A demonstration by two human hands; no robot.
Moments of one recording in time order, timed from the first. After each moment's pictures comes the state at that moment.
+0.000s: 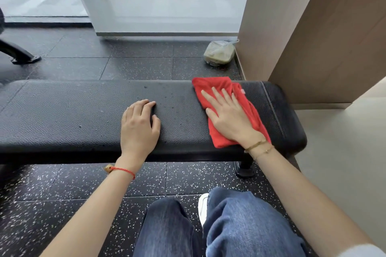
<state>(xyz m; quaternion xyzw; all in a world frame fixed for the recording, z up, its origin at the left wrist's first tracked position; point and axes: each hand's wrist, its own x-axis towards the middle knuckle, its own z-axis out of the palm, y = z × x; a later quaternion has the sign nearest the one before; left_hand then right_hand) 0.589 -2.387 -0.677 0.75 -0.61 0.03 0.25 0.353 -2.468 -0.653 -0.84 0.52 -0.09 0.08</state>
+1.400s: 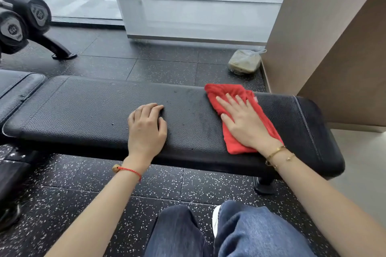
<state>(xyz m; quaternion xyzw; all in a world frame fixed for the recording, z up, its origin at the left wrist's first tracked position) 0.634 -2.380 -0.677 0.78 -0.57 0.07 0.26 0.384 -2.491 -0.658 -0.87 0.48 -0.09 0.08</state>
